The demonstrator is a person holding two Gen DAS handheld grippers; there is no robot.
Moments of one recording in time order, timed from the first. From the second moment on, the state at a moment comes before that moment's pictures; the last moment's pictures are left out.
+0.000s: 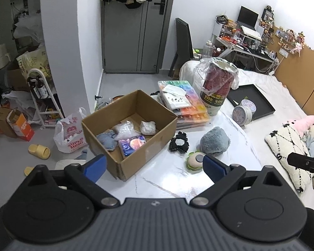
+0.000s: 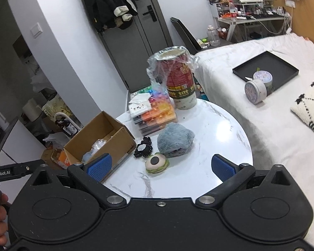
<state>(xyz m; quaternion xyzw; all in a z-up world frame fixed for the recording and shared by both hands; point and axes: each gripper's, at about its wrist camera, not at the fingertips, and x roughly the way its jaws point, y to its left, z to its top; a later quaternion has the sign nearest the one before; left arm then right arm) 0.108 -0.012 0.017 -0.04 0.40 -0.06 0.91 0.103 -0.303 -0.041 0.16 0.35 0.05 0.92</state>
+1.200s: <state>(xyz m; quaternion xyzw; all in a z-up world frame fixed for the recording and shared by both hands) 0.213 -0.102 -0.113 -0.04 0.50 -0.09 0.86 0.194 -0.336 -0.128 0.24 0.40 0.03 0.88</state>
